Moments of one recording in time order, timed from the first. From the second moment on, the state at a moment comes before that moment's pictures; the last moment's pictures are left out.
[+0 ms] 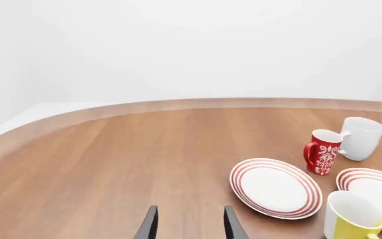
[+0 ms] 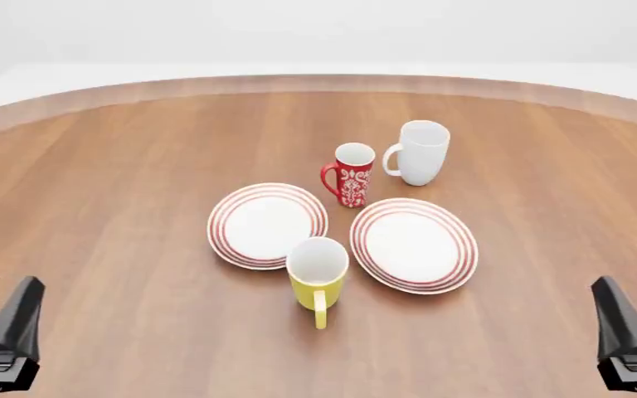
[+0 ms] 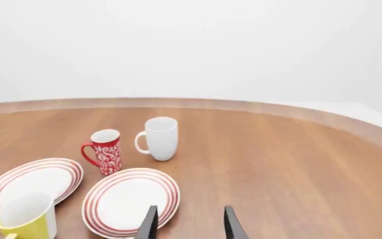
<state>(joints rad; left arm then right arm) 0.00 0.00 0.00 0.00 0.00 0.00 0.00 0.00 0.00 0.00</state>
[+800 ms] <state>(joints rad) 0.00 0.00 0.00 0.00 0.00 0.18 0.05 -0.13 0.11 0.00</state>
